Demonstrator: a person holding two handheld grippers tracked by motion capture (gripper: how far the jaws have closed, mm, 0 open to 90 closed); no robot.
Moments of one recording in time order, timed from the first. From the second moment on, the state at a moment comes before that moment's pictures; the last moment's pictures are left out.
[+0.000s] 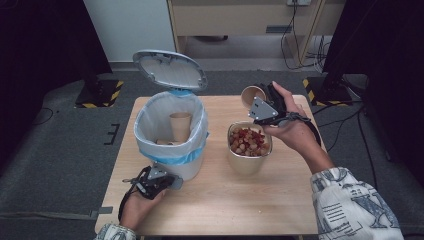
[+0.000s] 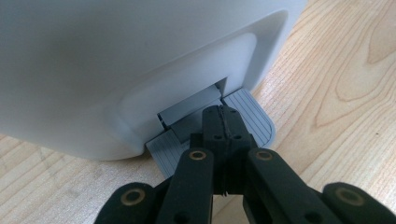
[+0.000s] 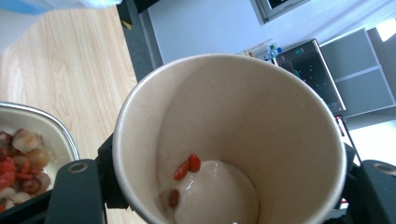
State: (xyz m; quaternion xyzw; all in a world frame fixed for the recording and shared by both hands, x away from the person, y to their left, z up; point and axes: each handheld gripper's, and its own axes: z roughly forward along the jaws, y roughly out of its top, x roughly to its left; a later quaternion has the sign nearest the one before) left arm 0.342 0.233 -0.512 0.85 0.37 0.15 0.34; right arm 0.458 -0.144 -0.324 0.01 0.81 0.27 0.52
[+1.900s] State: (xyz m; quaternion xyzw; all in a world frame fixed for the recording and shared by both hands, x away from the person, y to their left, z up) left arm 0.342 0.234 -0.512 0.85 0.37 0.15 0.34; right arm 0.451 -0.112 -0.290 0.09 0.82 0.43 0.37
